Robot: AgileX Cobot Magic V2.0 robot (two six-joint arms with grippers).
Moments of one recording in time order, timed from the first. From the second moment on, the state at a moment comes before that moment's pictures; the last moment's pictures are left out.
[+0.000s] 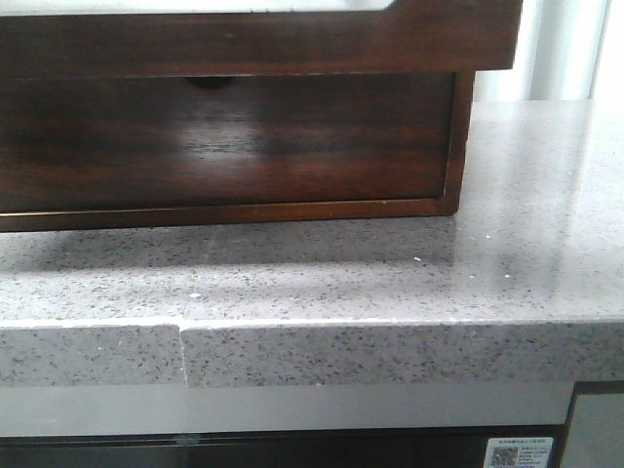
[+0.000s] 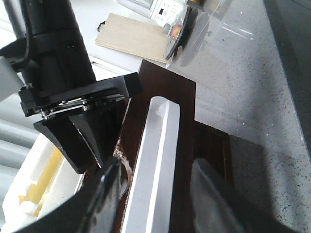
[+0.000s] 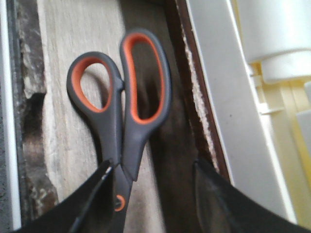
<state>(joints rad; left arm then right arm) -0.43 0.66 -0.37 1.35 -0.65 -0.08 0.74 1.45 -1.45 -0.06 0.67 -0.82</state>
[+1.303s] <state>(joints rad) -0.43 0.20 -0.37 1.32 -0.35 -0.85 0.74 0.83 -1.25 -0.06 0.76 -0.37</state>
